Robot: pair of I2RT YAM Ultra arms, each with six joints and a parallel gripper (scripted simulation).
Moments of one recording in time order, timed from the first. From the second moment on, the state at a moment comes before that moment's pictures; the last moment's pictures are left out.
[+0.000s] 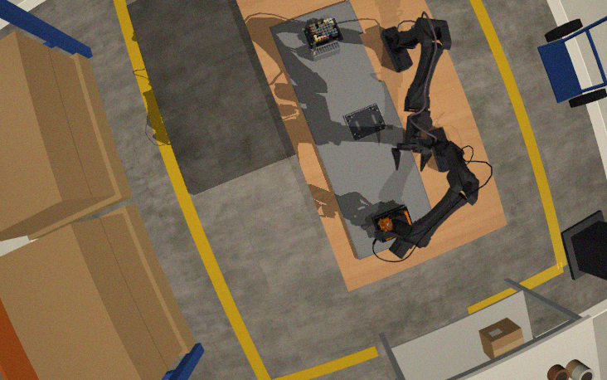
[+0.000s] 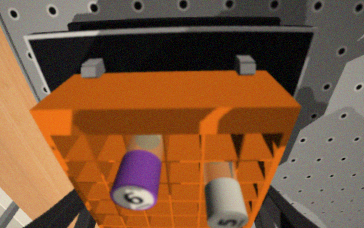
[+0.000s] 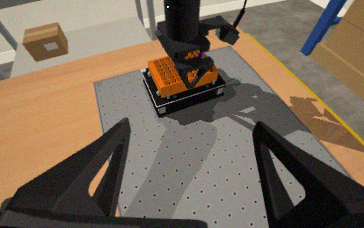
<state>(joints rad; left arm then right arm) 0.63 2.12 1.65 -1.10 0.00 0.61 1.14 1.86 1.06 0.59 0.01 0.02</state>
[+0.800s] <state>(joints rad) 0.62 2.10 1.72 -1.17 0.00 0.60 1.14 1.86 1.06 0.59 0.01 0.02</state>
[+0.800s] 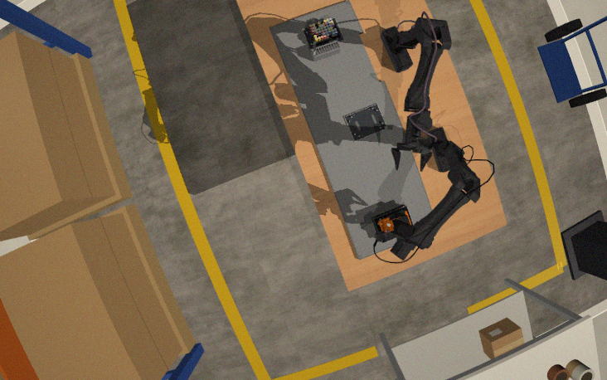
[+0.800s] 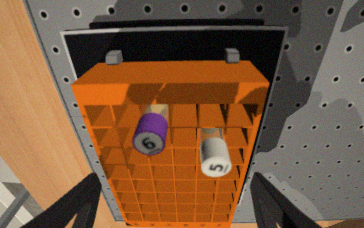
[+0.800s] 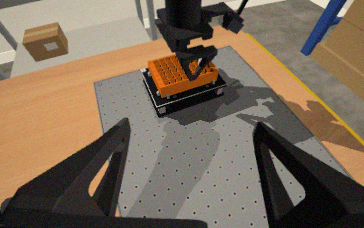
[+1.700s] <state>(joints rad) 0.65 1.91 1.61 -1.10 0.05 0.43 1.14 1.86 1.06 0.59 0.01 0.02</state>
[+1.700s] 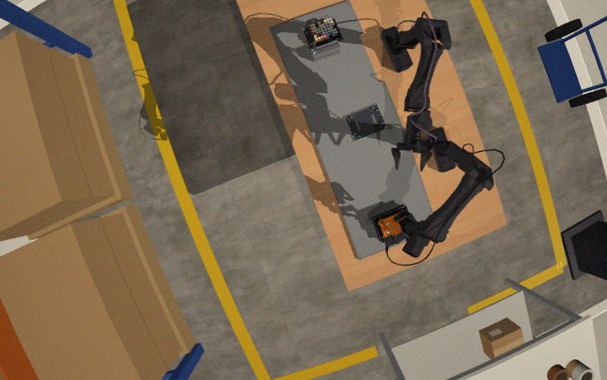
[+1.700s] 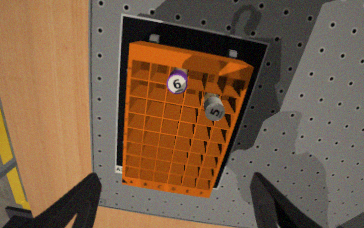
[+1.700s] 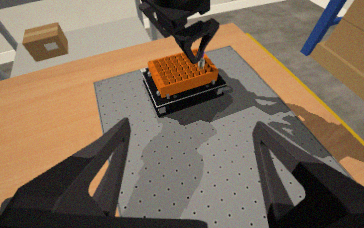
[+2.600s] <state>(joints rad) 0.65 1.40 1.05 -0.67 0.03 0.01 1.14 1.86 1.06 0.59 0.01 0.02</state>
